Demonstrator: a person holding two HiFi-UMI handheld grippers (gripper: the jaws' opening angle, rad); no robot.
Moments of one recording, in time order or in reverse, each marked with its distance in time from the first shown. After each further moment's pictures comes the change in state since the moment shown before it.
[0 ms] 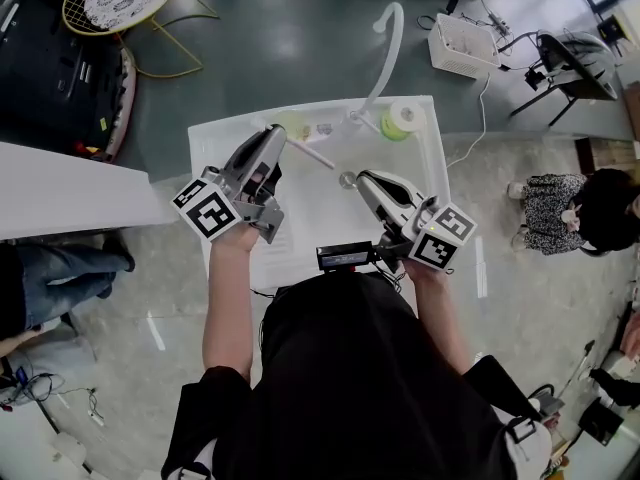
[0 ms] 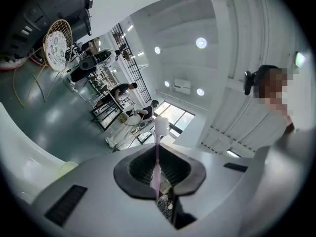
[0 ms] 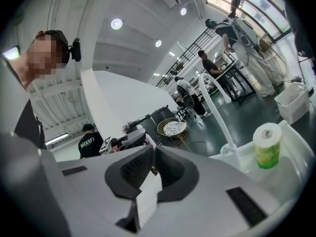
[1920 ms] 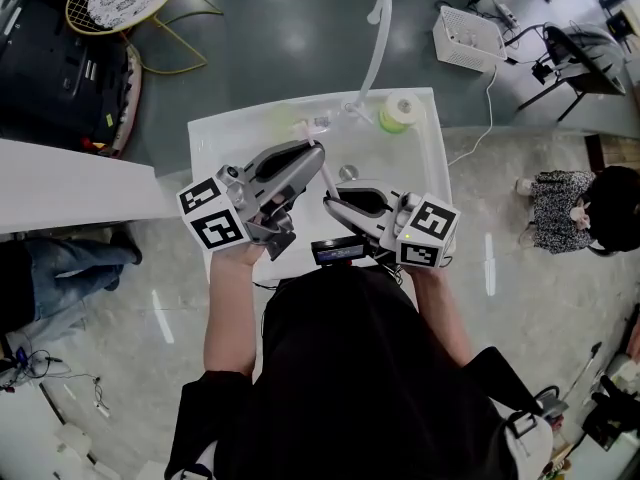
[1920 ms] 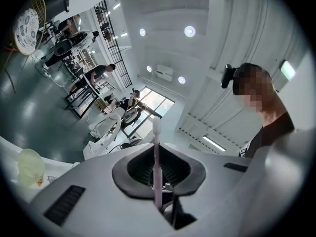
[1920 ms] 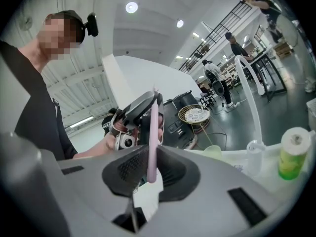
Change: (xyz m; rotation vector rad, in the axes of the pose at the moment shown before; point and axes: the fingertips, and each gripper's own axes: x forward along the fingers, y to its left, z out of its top) left arm 0.029 -0.101 -0.037 0.046 0.187 -0.245; right arm 0.007 0.050 -0.030 -0.123 0.192 0.262
